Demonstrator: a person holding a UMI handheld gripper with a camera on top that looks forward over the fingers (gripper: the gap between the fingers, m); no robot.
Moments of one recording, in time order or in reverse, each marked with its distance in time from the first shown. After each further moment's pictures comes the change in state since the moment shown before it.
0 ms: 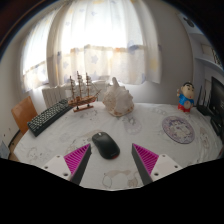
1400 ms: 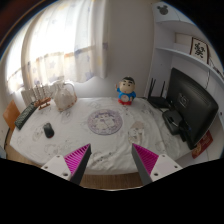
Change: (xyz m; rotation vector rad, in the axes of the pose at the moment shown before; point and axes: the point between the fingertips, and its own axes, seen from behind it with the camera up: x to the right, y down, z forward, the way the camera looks) arm 0.331 -0.035 -0.219 -0.183 0.217 0.042
